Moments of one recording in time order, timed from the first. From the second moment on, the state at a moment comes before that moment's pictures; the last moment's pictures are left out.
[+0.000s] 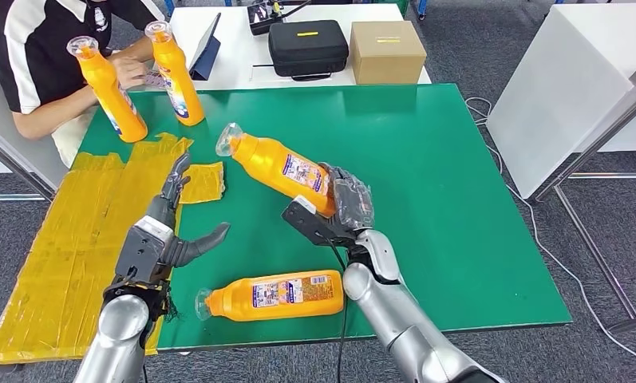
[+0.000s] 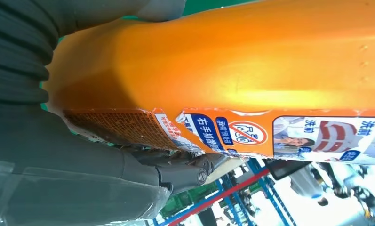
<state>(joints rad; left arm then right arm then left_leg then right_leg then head) -0.26 -0.12 -0.24 -1.44 -0.30 0.07 -0.29 -0.46 0.18 0.34 -0.98 0.87 -0.46 -0.04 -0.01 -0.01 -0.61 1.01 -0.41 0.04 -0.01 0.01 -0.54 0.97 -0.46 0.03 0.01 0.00</state>
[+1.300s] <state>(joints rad) -0.38 -0.20 -0.28 -1.33 0.25 -0.15 -0.11 -0.39 0.22 0.40 -1.15 0.58 -0.39 -0.18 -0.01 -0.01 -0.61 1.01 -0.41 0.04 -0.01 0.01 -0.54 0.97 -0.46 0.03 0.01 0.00</state>
